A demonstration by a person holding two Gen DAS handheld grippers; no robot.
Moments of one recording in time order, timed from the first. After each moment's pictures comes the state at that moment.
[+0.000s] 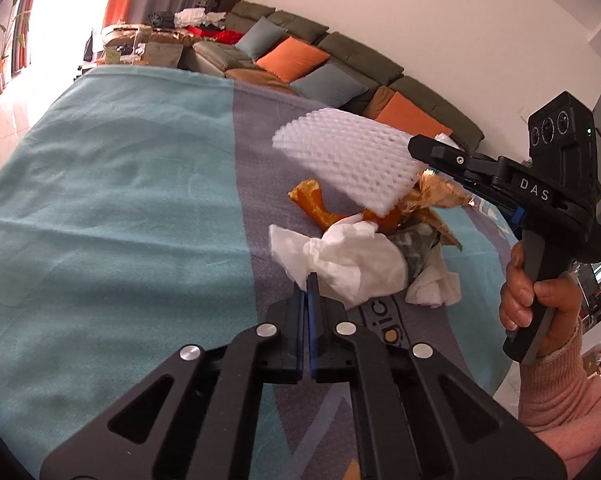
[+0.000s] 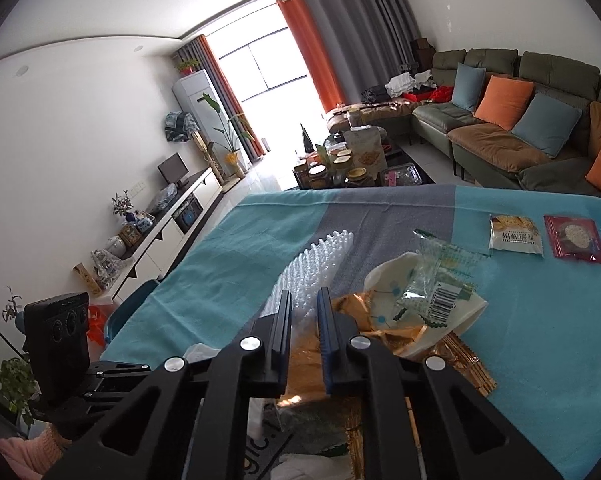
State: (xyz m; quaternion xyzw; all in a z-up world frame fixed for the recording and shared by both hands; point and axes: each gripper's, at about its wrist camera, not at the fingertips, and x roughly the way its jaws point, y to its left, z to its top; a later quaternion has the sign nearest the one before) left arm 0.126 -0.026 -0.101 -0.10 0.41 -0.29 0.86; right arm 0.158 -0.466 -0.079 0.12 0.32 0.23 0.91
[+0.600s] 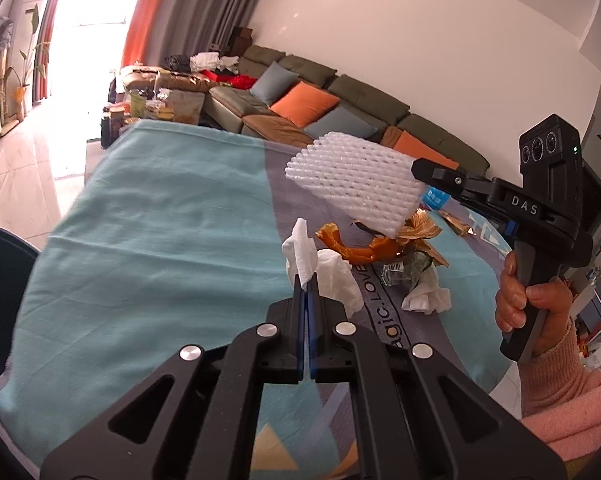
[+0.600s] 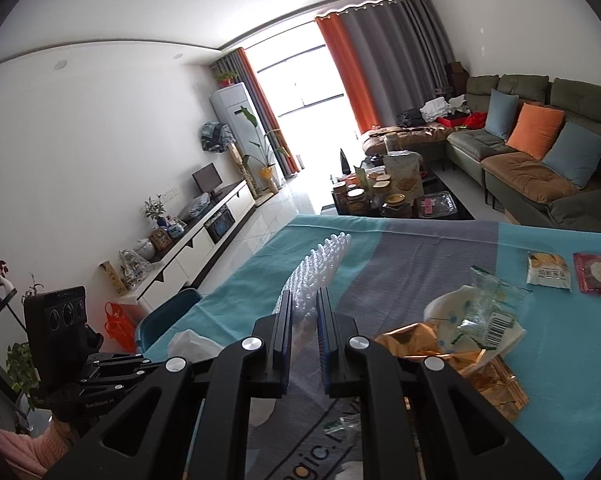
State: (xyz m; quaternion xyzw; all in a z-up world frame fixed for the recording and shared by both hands) left arm 0.080 0.029 -0.058 -0.09 0.34 -0.26 0.90; right arm 0.140 -0.440 -0.048 0.11 0.27 0.29 0.91
